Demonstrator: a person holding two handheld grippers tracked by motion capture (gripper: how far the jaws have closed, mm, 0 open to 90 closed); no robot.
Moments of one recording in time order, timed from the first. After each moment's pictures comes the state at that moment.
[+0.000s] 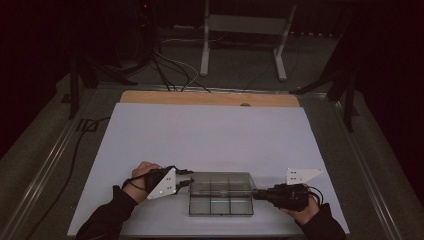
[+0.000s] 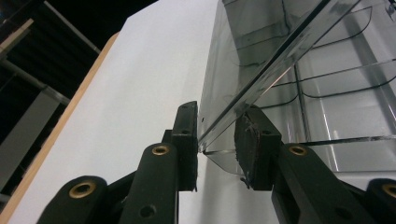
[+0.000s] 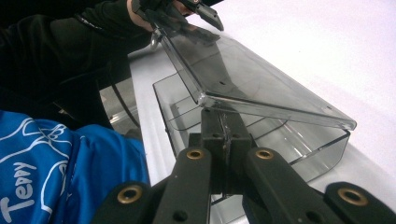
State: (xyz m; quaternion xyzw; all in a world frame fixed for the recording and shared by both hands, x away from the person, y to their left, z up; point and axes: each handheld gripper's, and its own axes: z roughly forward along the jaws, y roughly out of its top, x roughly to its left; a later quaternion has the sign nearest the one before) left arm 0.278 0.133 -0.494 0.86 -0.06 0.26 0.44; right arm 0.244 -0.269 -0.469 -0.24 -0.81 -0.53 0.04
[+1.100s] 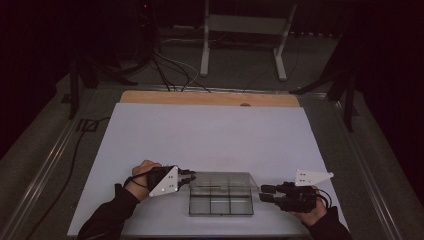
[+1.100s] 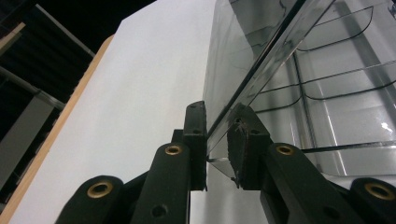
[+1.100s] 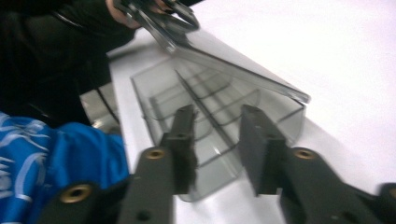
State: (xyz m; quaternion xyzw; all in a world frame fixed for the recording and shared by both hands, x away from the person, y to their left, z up) left arm 0.285 0.130 -0.492 0.86 -0.07 0.25 0.44; right arm 0.241 -0.292 -0.478 -0.26 -0.81 -0.53 0.01
